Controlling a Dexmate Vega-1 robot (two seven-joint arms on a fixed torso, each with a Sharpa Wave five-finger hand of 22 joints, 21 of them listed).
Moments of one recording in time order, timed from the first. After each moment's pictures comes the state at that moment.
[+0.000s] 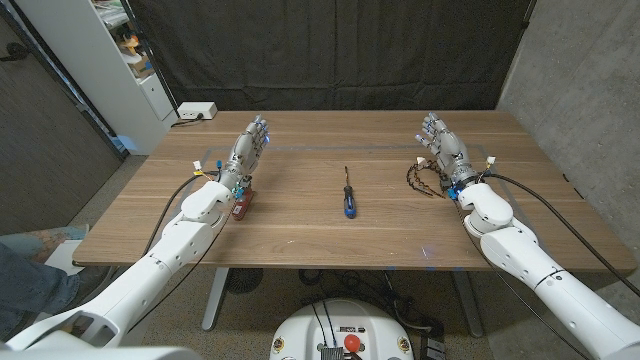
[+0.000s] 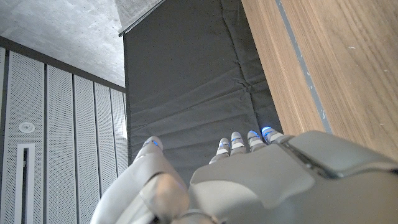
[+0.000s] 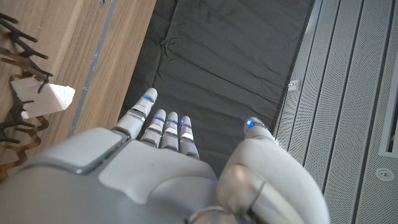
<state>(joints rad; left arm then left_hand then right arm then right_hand) 0.91 0.59 0.34 -1.42 -0.68 -0.30 -0.09 0.21 -0.02 0.27 0.03 0.25 -0.11 0.03 0.19 0.17 -0.13 -0.01 0.21 0.19 -0.17 0.03 0.19 0.18 -0.17 -0.02 0.19 0.17 -1.05 -0.62 -0.28 -1.64 0.59 0.29 -0.14 0.37 -0.05 0.25 0.02 0.35 0.15 0.07 0.21 0.19 0.13 0.08 0.20 0.22 0.09 0.03 0.20 0.23 0.32 0.00 0.19 0.17</state>
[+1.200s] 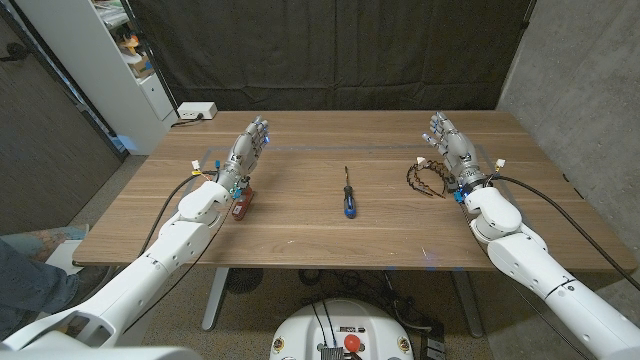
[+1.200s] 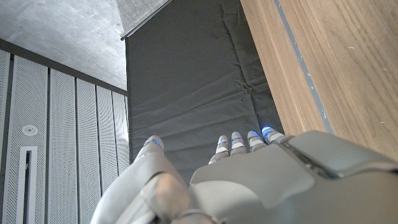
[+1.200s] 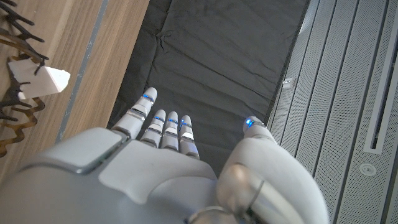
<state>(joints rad) 0.91 0.61 0.34 -1.42 -0.68 -0.30 -0.11 0.22 -0.01 0.27 0.02 0.25 -0.07 0.05 0.20 0.17 -0.11 0.00 0.21 0.19 -0.17 0.03 0.19 0.18 -0.17 -0.01 0.19 0.17 -1.12 -0.64 -0.24 -1.71 0.57 0.31 -0.18 0.38 -0.05 0.25 0.01 0.35 0.18 0.07 0.21 0.19 0.13 0.08 0.20 0.21 0.10 0.03 0.20 0.23 0.32 0.01 0.19 0.17</state>
